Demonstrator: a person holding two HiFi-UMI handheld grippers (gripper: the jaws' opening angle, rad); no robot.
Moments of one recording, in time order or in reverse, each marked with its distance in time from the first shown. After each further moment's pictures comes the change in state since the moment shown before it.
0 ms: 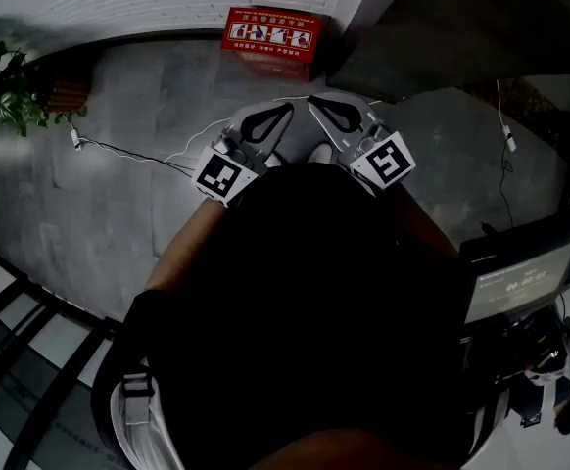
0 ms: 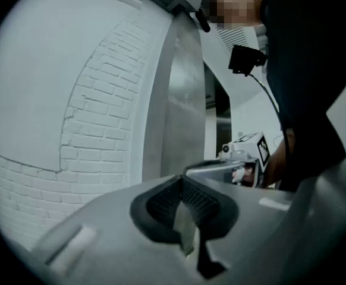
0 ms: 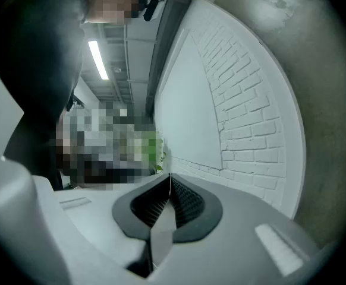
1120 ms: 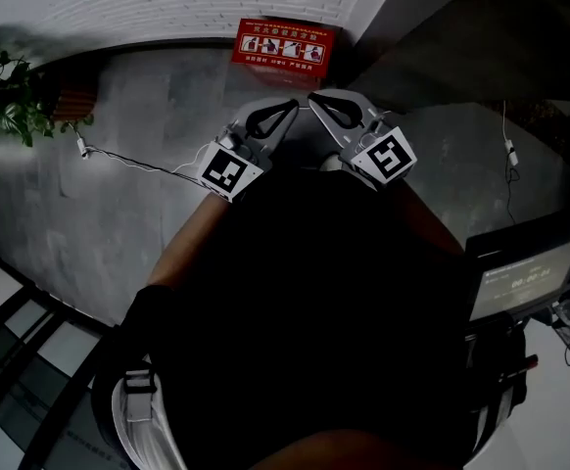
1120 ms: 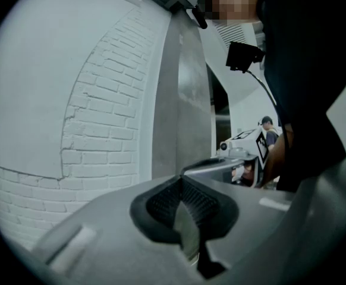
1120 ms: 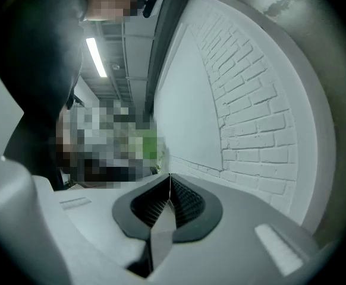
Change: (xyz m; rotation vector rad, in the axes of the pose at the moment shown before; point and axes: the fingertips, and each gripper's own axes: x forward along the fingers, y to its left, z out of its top) left arm 0.010 0.065 -0.002 0.052 0.005 -0.027; right arm 0.061 -0.030 -0.004 0.000 0.013 -0.006
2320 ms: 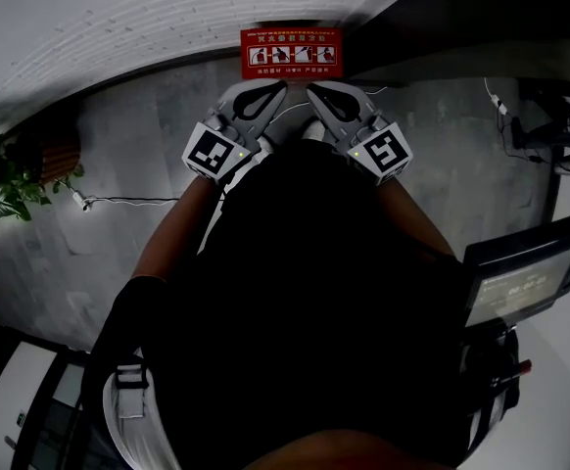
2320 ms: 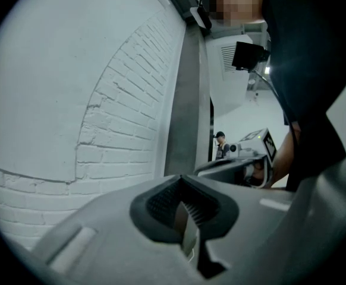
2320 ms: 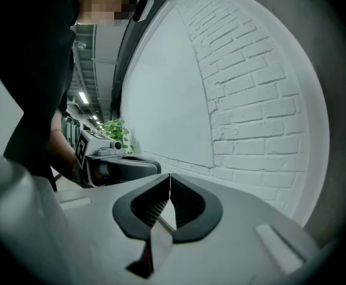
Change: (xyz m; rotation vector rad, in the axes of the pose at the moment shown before) left arm -0.065 0.196 -0.013 -0.078 -0.048 -0.250; right arm 0.182 -0.015 -0.006 0.068 0.072 -0.318
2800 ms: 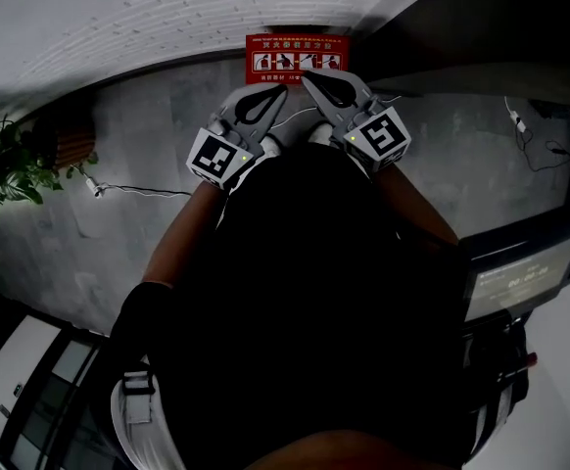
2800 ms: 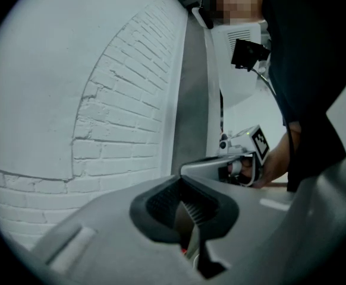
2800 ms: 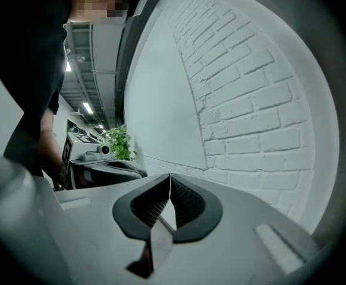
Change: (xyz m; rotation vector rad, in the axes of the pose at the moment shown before) left arm 0.062 0.017 -0.016 0.033 0.058 0.106; right arm 0.012 -0.079 -0.002 0.068 -0.013 0.089
